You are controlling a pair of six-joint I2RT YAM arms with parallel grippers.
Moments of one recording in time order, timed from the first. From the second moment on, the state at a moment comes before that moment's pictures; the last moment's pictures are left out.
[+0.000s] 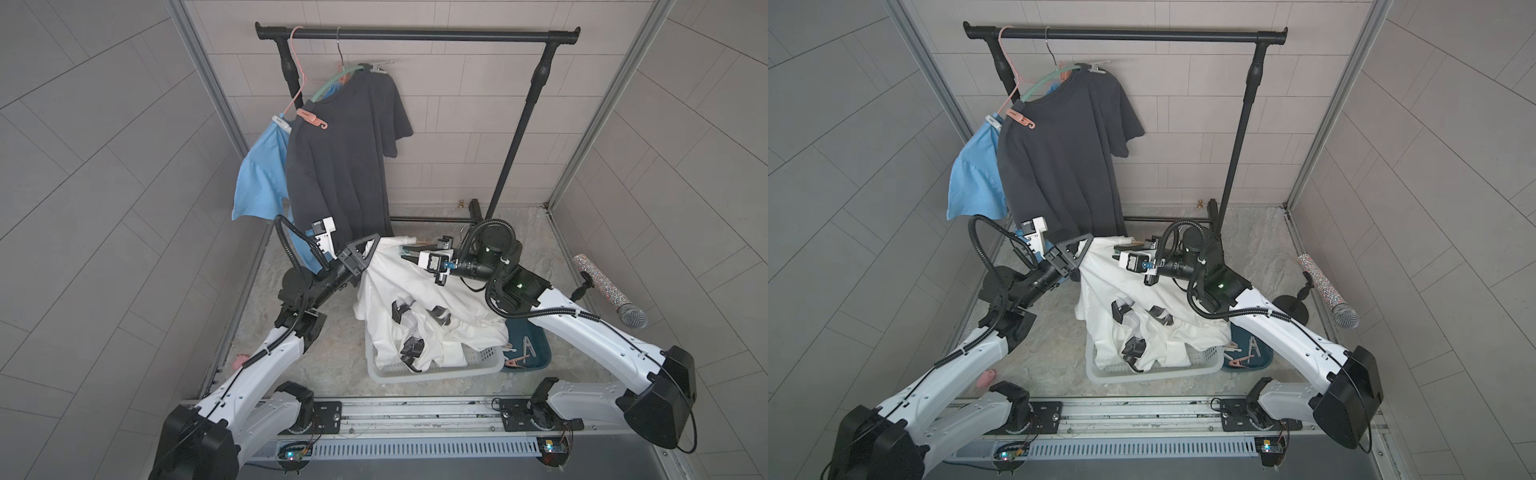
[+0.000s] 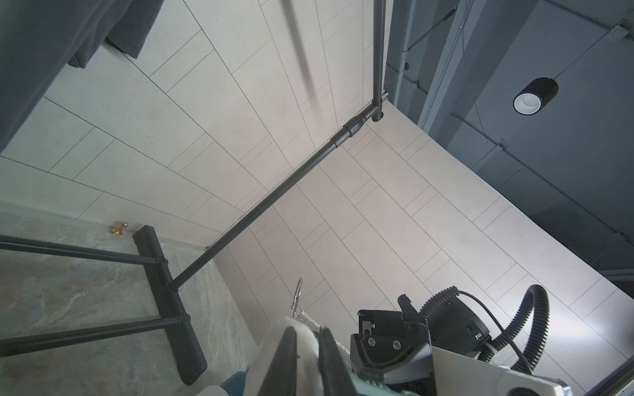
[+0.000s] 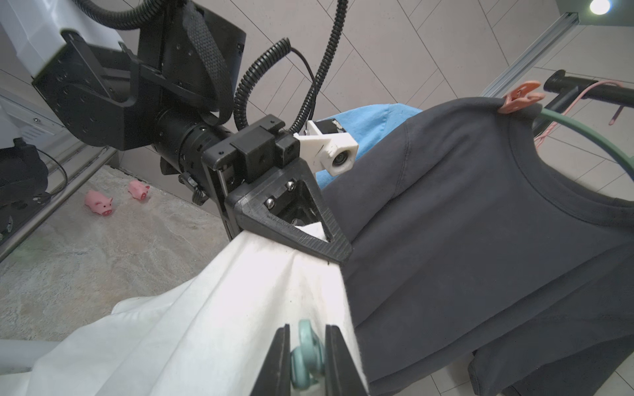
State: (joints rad) left arm -0.37 0.99 0.61 0.71 0.46 -1.05; right arm 0.67 1.25 1.10 0.14 -0.56 -0.73
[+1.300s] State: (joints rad) left arm -0.39 0.94 0.58 0.69 0.48 -1.12; right arm 0.65 1.19 1.05 0.15 -0.41 -0.75
